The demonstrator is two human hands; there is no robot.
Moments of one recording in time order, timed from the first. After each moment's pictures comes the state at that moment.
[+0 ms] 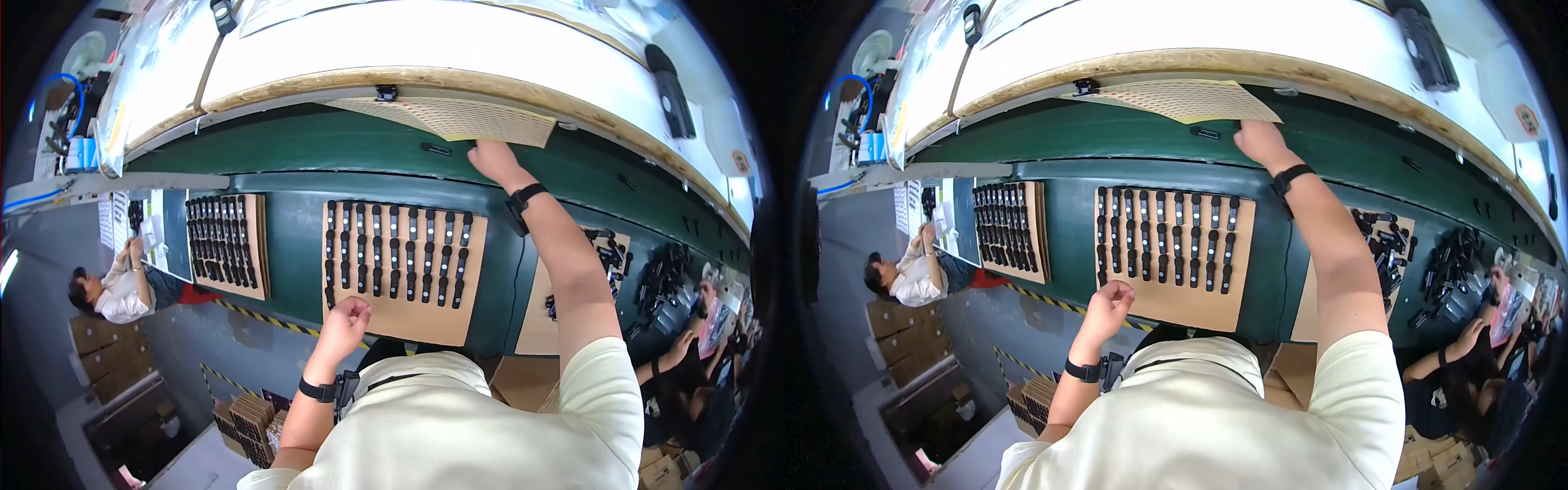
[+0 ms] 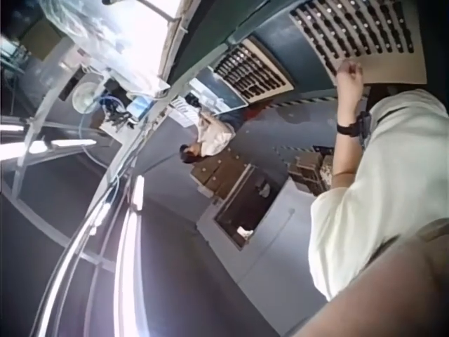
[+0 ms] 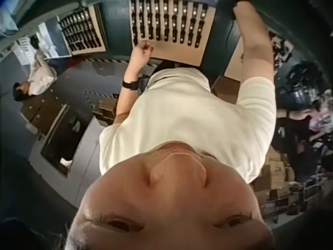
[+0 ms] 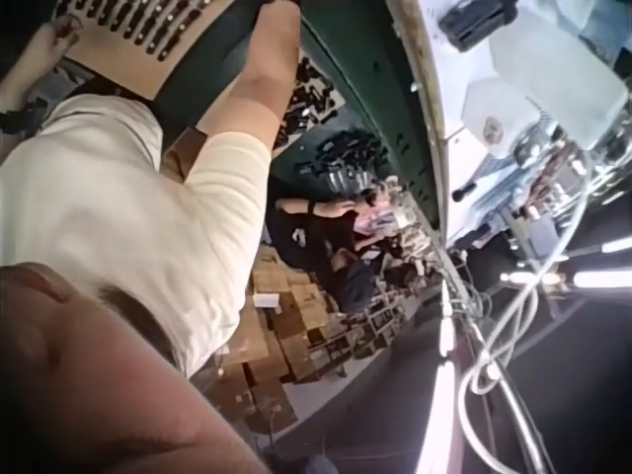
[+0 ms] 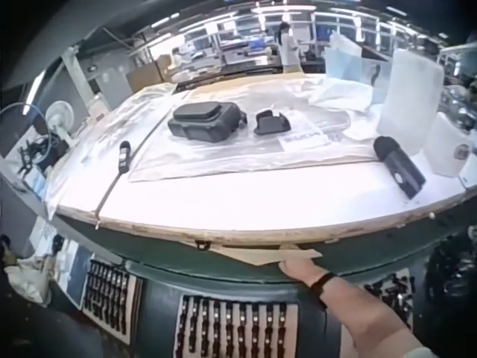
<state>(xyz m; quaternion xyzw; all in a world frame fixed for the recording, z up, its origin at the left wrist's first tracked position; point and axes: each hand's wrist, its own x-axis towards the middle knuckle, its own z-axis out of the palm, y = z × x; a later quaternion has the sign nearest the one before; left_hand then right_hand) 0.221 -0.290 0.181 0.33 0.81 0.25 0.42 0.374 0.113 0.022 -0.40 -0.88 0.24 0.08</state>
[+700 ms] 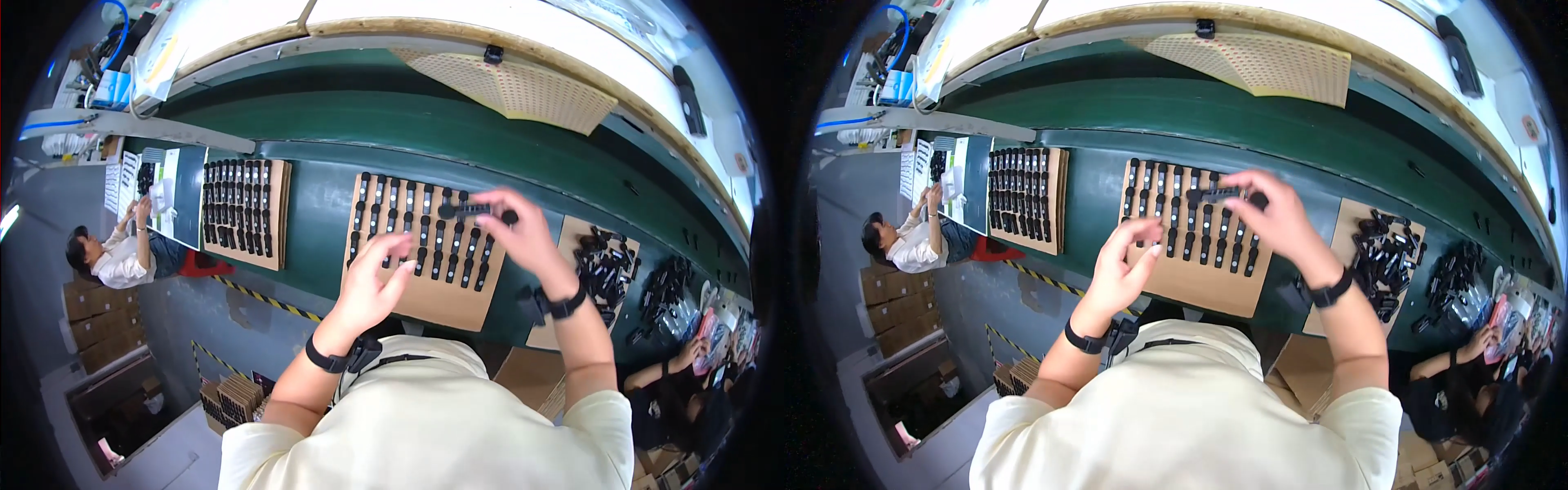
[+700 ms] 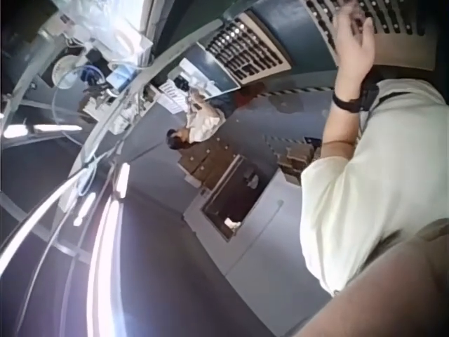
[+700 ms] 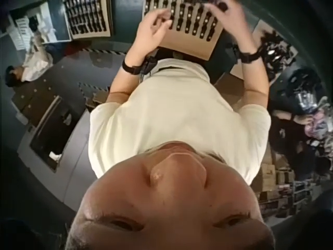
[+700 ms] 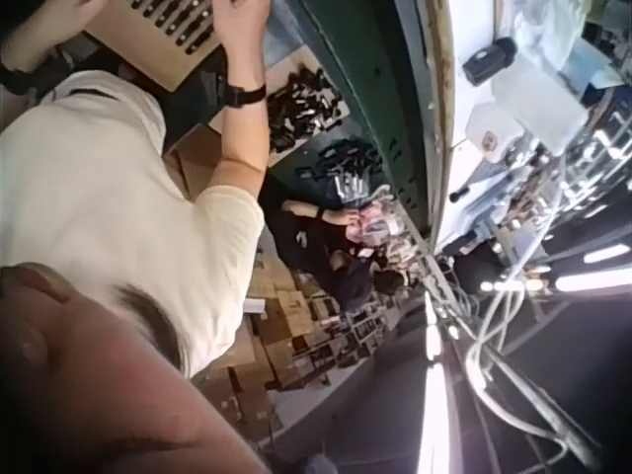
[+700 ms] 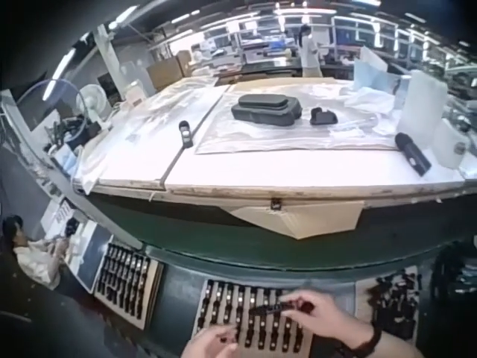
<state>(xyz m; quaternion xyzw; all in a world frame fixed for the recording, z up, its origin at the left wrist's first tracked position) 0.230 -0.237 0.245 0.46 0.70 0.45 0.31 0.413 -0.060 0.209 -0.28 -0.77 0.52 0.25</state>
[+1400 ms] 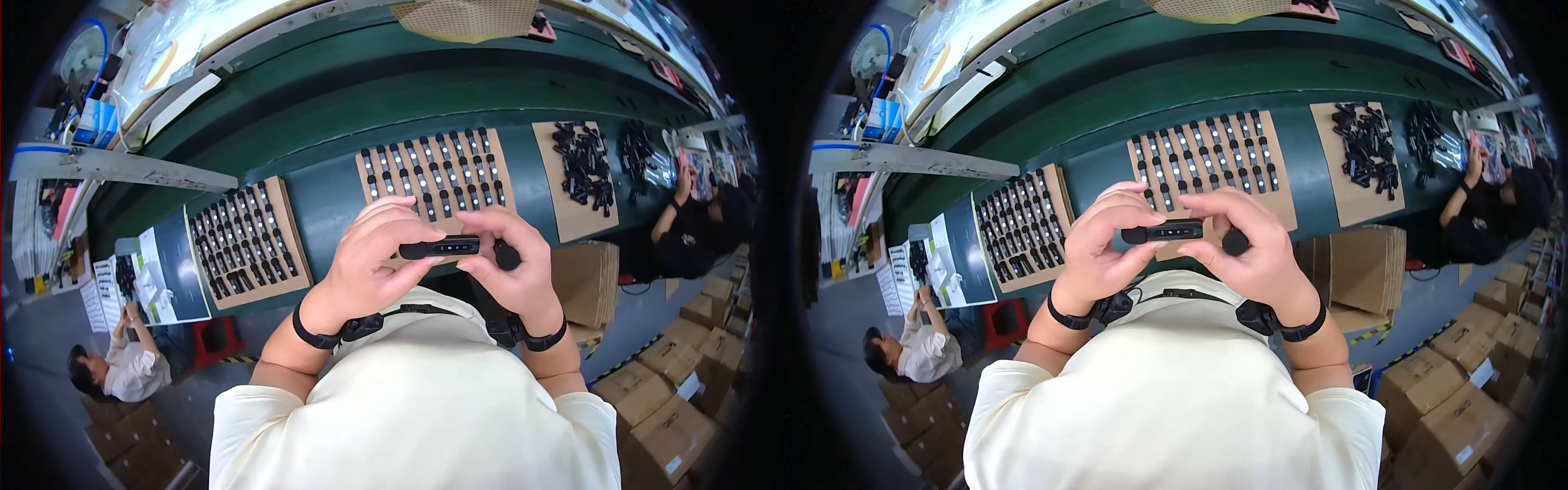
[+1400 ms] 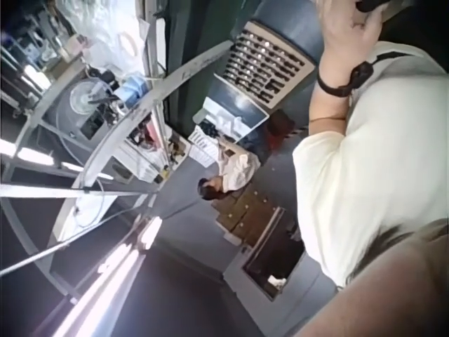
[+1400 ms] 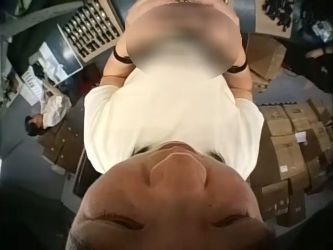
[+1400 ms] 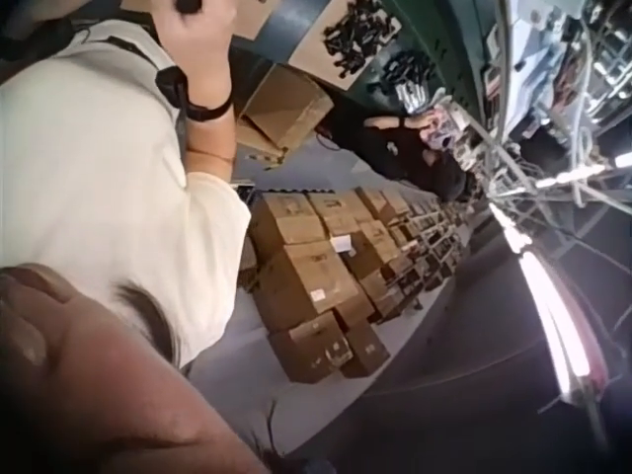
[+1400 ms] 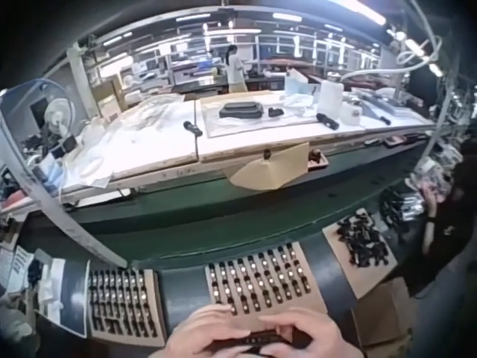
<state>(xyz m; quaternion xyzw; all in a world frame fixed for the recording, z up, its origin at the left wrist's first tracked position) 0.132 -0.241 0.301 0.75 0.33 0.49 0.30 0.346 -0.237 0.318 -0.37 -0.71 0.44 0.42</state>
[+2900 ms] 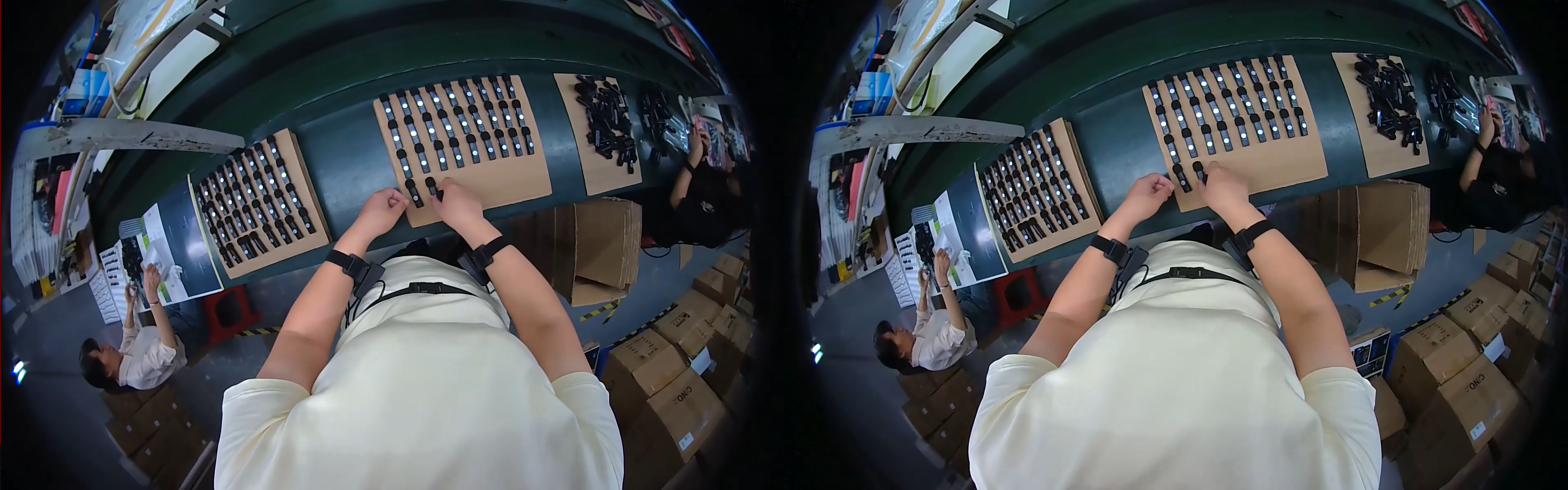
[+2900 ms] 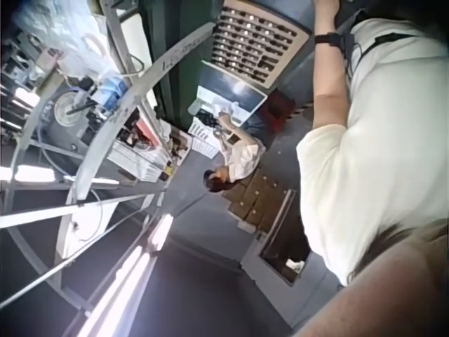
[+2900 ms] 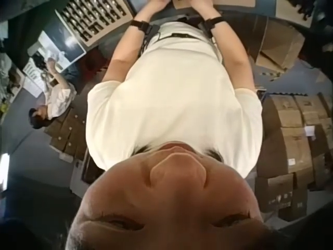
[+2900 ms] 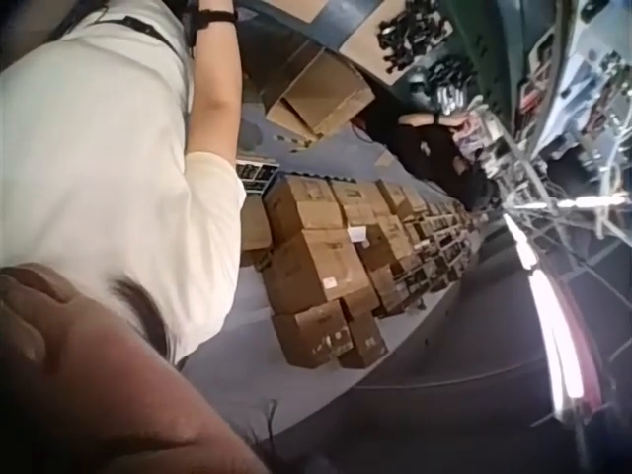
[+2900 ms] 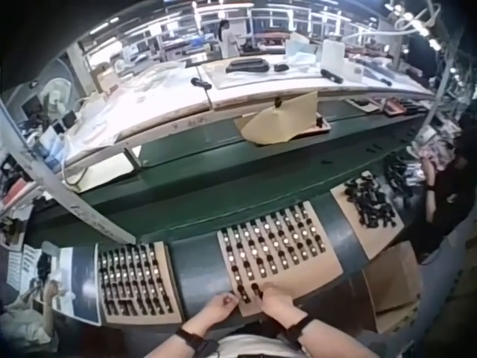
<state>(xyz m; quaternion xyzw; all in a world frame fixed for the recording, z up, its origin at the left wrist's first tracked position) 0.085 -0.274 0.063 0.52 0.63 0.16 0.54 0.283 -0.246 0.087 -0.64 -0.69 0.34 -0.02</state>
